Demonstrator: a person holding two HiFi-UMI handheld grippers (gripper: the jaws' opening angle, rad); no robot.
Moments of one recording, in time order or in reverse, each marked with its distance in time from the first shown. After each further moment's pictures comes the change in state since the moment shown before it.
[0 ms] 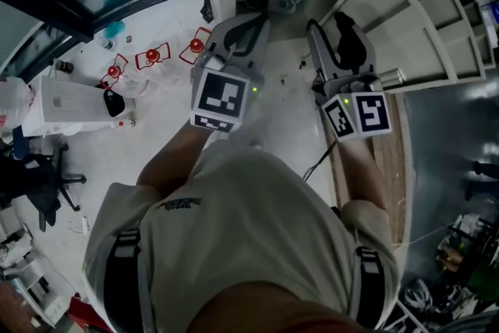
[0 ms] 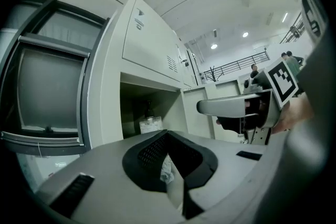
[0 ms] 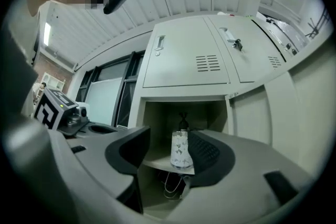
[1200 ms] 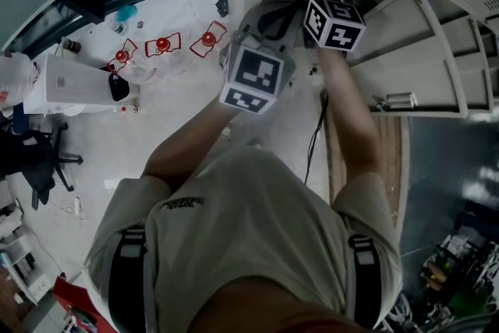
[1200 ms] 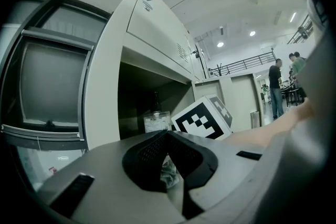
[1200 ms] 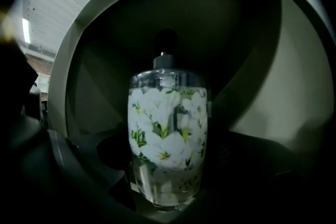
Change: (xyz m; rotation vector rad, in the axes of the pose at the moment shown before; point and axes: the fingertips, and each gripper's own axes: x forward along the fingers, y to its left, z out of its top) left arm 0.047 0.020 -0.014 -0.042 0.031 0.040; right arm 0.184 -0.041 -0.100 0.052 0.240 -0.021
